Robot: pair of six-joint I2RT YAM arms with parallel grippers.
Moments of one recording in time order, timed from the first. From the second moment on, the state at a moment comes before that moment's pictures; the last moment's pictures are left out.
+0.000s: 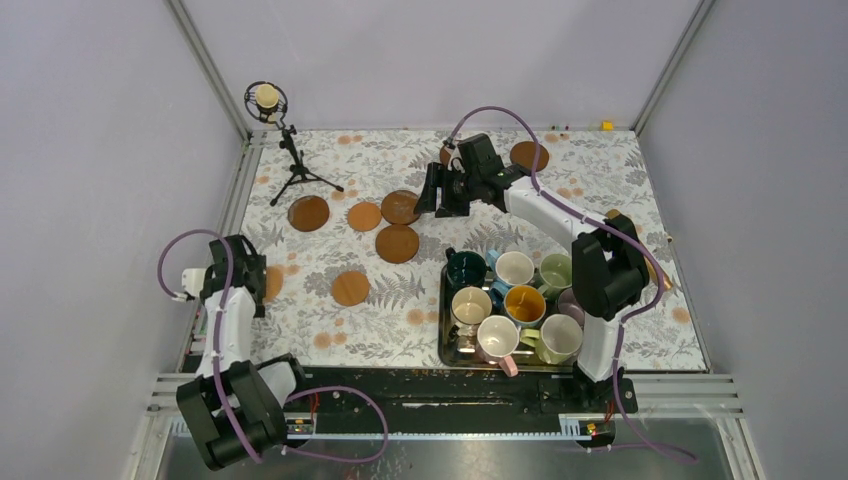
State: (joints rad) left arm 0.39 1.01 0.59 -0.56 -0.26 -1.22; right arm 0.55 1.91 1.53 -0.40 -0.40 0.57
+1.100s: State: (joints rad) left arm 0.41 1.46 0.72 -0.33 -0.22 -1.26; right arm 0.53 1.90 1.53 -0.38 -0.43 0.58
